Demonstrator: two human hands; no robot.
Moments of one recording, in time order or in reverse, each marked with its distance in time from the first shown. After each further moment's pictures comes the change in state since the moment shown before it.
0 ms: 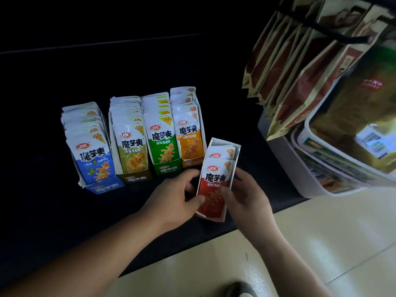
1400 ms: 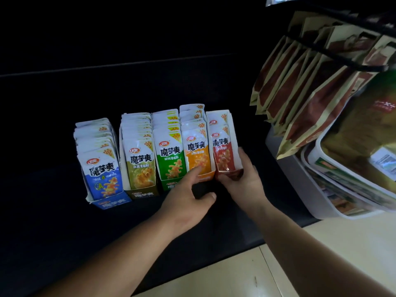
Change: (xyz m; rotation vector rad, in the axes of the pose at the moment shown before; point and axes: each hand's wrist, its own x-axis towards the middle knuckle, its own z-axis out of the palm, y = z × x) left_hand 0.024 0.018 -0.007 -0.321 0.094 -0.122; right_hand 0.109 0.007 0.024 -0.128 0.031 -0.116
